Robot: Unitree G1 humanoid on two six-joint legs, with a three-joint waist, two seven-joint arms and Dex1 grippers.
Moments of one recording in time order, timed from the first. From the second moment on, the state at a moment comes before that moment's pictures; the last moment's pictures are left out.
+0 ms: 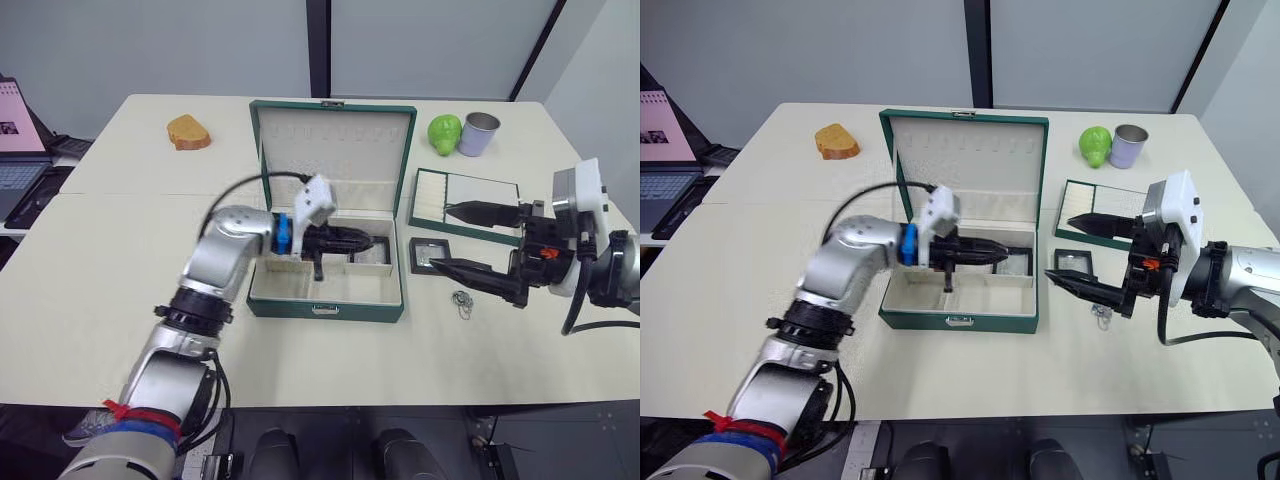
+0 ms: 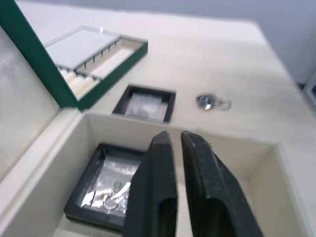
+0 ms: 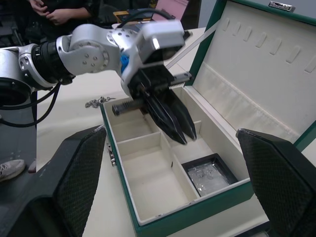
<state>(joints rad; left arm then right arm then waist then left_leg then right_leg) -0.81 0.48 -0.13 0.11 -0.38 0.53 -1.25 -0.36 -0.93 -0.29 -0.58 0.97 0.81 0.82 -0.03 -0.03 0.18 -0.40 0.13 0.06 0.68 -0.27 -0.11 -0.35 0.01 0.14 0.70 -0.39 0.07</state>
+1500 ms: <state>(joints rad) 0.28 0.59 0.70 -0.51 -0.79 0.71 -0.65 -0.89 -0.43 0.22 -0.26 0.69 0.77 0.99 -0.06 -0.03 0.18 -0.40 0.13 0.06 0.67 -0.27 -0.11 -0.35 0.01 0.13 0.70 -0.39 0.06</state>
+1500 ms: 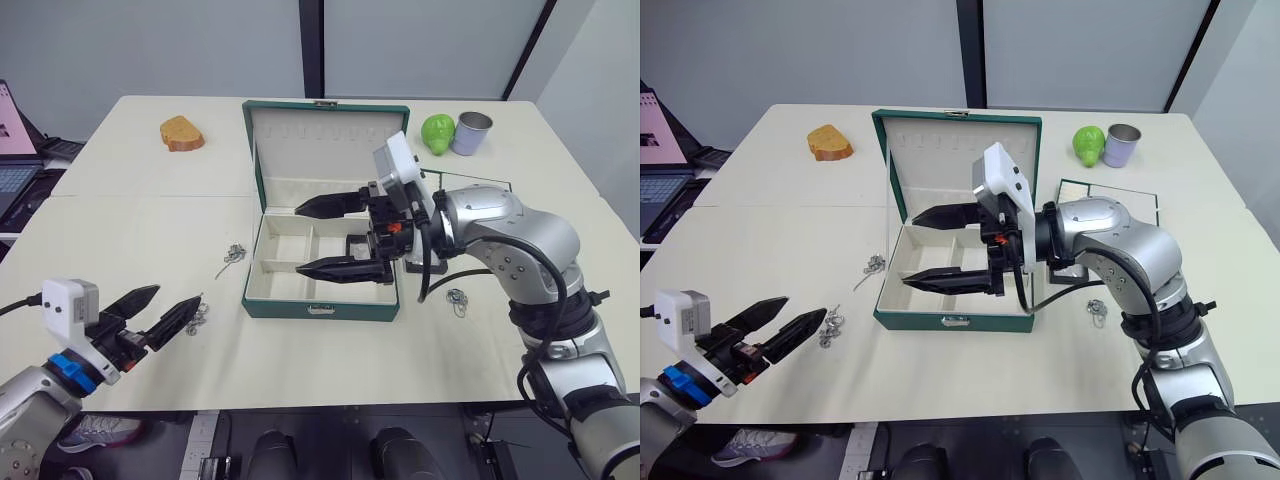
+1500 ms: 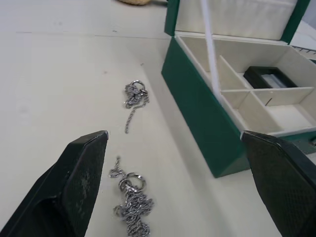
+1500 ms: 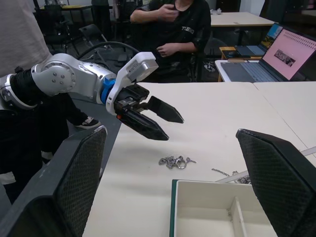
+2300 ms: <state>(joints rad) 0.34 0.64 0.57 -0.31 -0.60 0.49 -0.76 -0.90 -0.41 0.26 -0.26 0.61 0.77 0.98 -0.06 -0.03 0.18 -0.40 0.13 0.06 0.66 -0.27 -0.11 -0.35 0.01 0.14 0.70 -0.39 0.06</state>
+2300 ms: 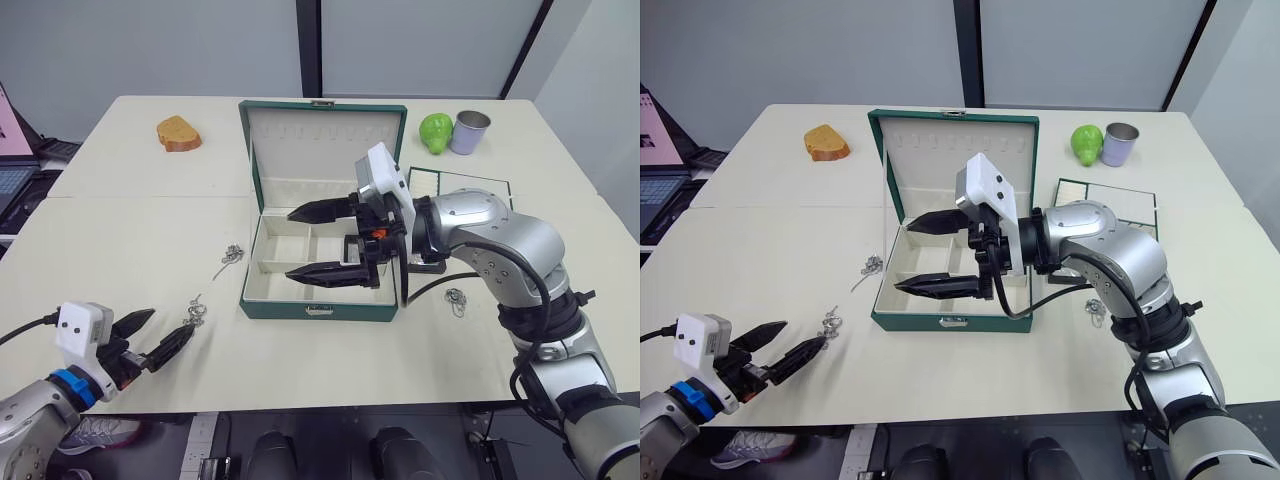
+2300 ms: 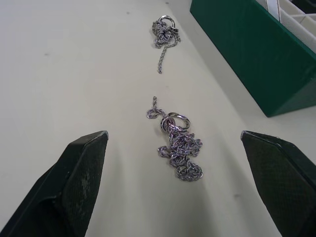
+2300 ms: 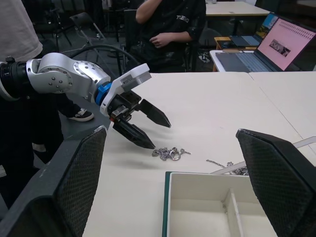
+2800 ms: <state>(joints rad) 0.31 0.65 0.51 -0.26 -0.50 0.38 -0.79 -0.89 -0.42 0.27 -0.26 0.60 0.77 1.01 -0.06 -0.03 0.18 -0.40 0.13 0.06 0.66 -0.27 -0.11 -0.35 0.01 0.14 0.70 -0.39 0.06</state>
